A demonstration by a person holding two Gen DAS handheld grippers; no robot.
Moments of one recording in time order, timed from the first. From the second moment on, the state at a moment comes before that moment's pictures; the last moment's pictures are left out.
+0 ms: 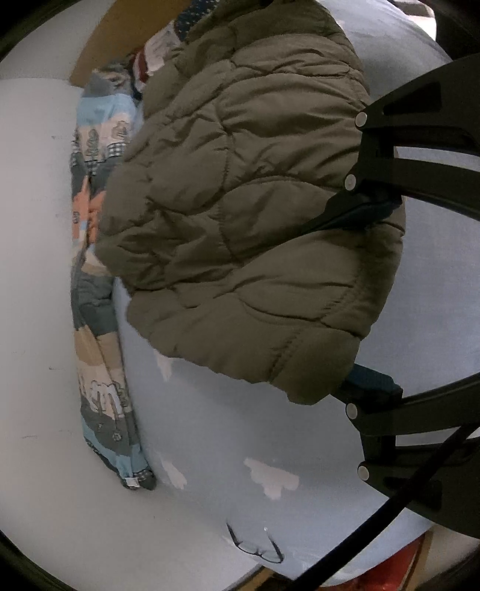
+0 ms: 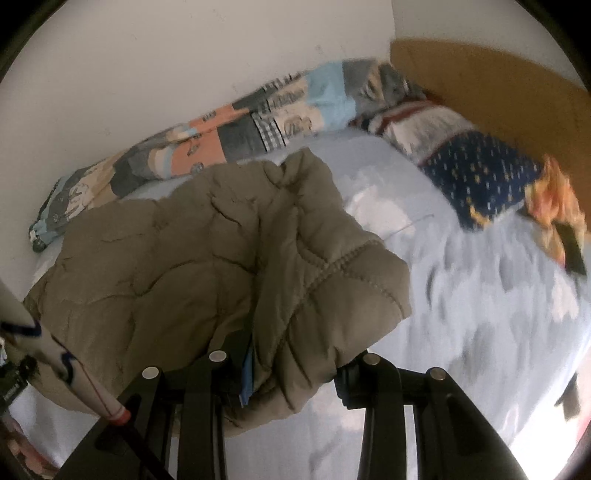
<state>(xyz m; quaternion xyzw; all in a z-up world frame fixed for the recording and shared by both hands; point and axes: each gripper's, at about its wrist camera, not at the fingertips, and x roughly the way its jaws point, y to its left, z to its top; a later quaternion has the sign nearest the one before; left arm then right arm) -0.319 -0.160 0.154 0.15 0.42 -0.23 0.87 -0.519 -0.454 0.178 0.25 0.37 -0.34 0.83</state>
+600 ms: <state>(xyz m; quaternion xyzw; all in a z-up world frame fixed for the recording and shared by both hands) -0.295 -0.104 0.135 0.03 0.50 -0.21 0.84 -0.595 -0.511 0.119 0.49 0.36 -0.34 0.72</state>
